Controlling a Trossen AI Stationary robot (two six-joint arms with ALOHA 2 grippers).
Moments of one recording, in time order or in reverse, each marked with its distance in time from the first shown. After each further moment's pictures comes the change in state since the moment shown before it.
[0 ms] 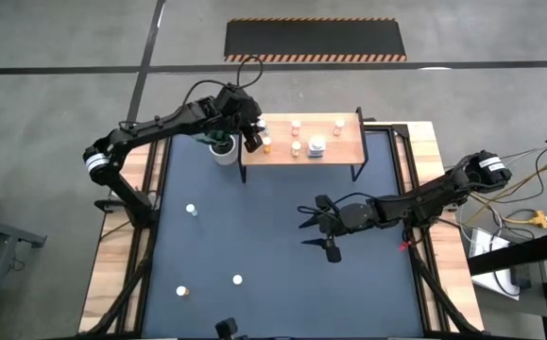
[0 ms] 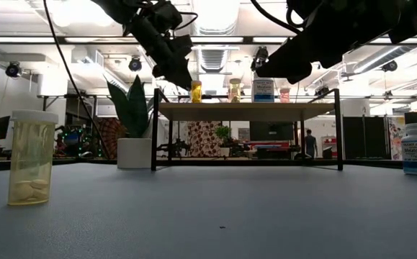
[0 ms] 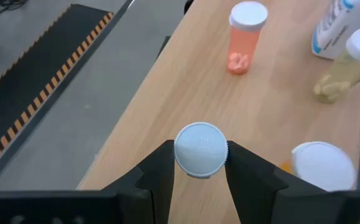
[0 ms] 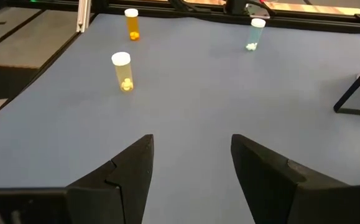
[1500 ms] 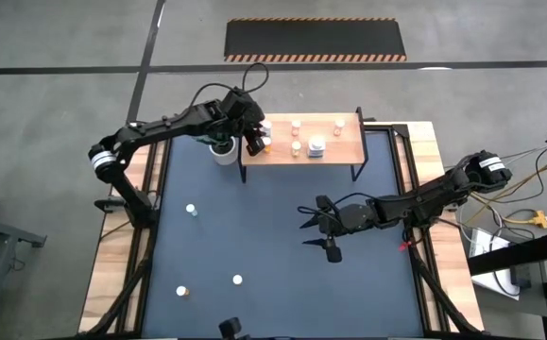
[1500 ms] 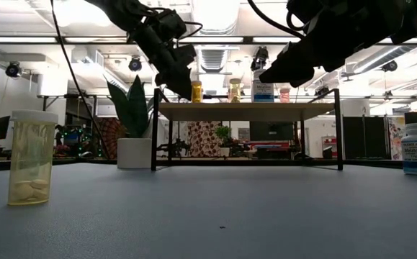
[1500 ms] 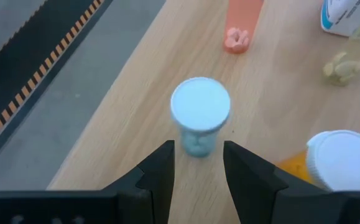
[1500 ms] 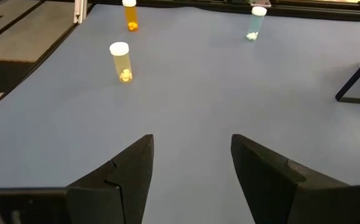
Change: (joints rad) left arm -0.003 0.046 -0.011 0.005 0.015 -0.004; right arm 0.000 0.000 -0.001 -0.033 0.000 0.016
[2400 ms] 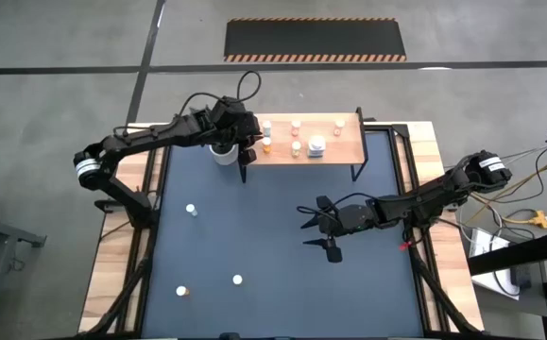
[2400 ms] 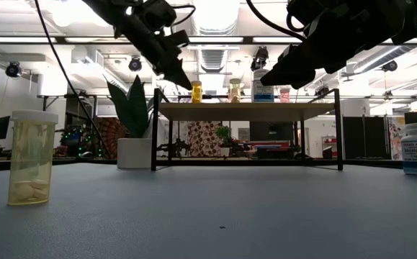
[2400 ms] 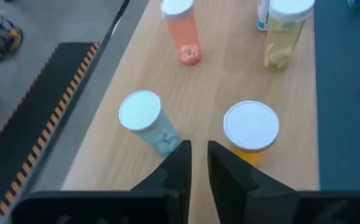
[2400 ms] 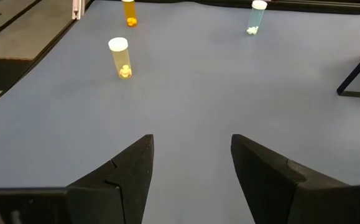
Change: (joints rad) left arm -0.050 -0.134 -0.149 0.114 0.005 0.180; right arm 0.000 0.000 0.000 -0.016 0.000 0.011
